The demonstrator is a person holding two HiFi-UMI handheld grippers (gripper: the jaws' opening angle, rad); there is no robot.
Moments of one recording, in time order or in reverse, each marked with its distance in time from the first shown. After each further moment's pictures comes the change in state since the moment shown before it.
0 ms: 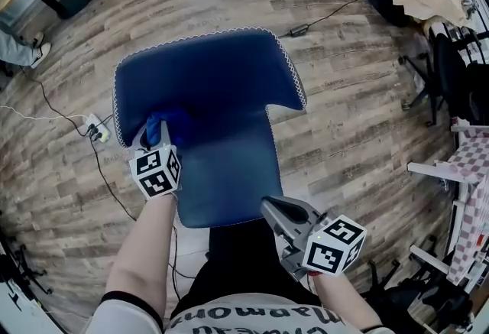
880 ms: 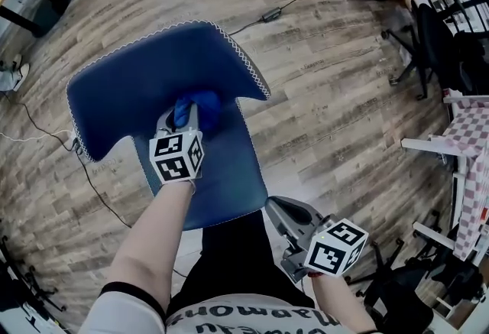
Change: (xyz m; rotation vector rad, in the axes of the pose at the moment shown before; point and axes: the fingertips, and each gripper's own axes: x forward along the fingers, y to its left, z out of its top) left arm 0.050 -0.180 0.004 0.021 0.012 -0.341; right arm -0.057 -0.062 -0.010 0.125 -0.098 -0.128
